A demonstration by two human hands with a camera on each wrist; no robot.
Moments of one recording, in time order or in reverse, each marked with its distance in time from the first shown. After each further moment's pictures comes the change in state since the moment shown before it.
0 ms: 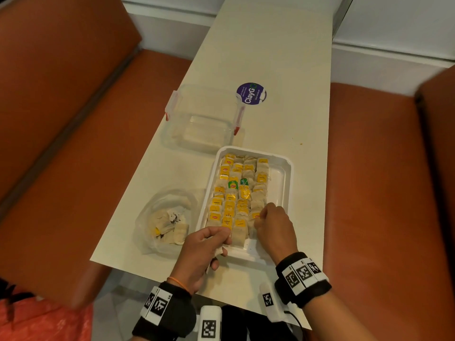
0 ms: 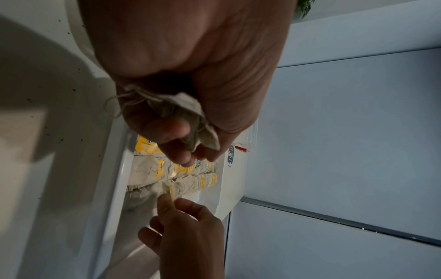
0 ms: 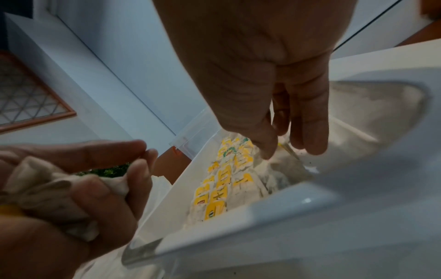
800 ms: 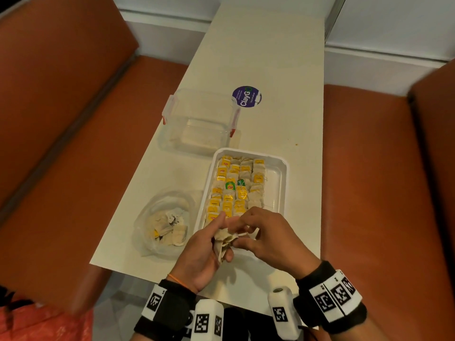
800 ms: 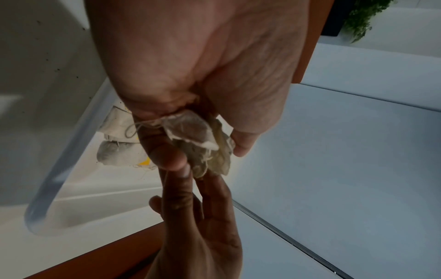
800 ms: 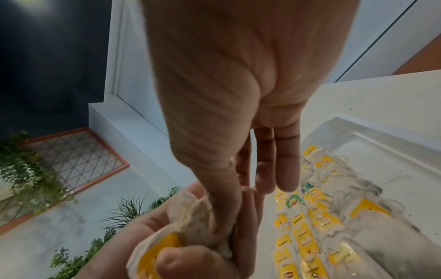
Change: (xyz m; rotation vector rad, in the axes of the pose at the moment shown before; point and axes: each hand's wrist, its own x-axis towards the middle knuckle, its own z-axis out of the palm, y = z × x) left_hand -0.016 0.027 0.017 -0.333 -0.360 -0.064; right_hand -0.048 -0.028 -0.064 0.195 -0.228 -0.534
